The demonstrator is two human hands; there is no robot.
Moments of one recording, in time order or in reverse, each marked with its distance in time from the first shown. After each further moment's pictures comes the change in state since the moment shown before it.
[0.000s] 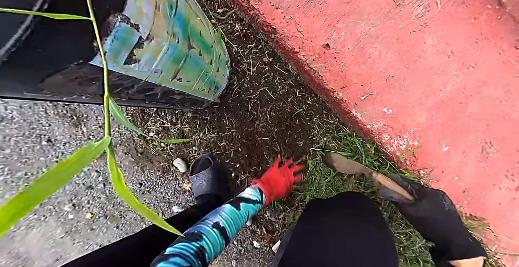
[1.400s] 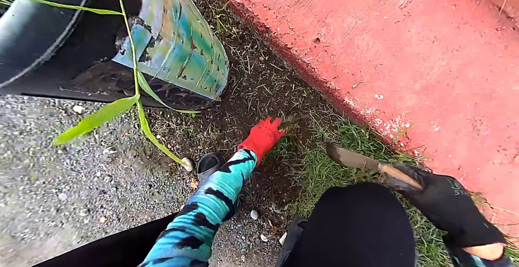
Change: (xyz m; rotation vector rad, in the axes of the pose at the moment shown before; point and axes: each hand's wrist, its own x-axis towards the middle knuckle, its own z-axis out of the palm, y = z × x) left_hand -0.007 -0.042 -0.091 -0.108 0.440 -0.412; right_hand -0.029 0.011 -0.014 0.002 0.016 0.009
